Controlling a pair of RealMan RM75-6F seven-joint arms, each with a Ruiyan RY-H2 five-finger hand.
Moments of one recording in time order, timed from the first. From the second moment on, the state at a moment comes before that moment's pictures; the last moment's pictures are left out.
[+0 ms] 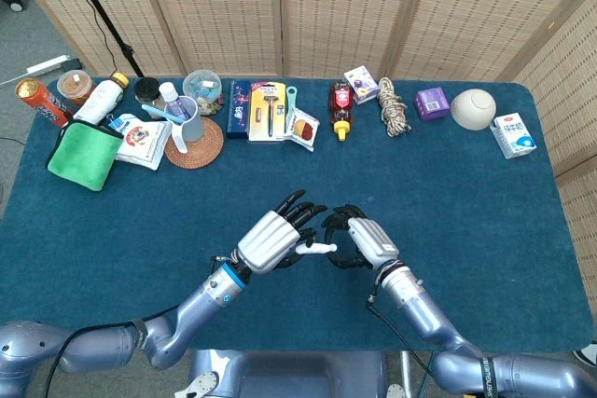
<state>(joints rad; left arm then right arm) -0.81 -1.82 -0.16 -1.40 1.54 1.11 0.20 0.63 -1.49 0.21 -1.74 -1.09 0.92 0.07</state>
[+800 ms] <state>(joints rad) -0.79 -1.73 -0.17 -1.45 1.53 1.14 0.18 0.61 -1.44 0.21 -1.74 -1.10 0.94 0.09</state>
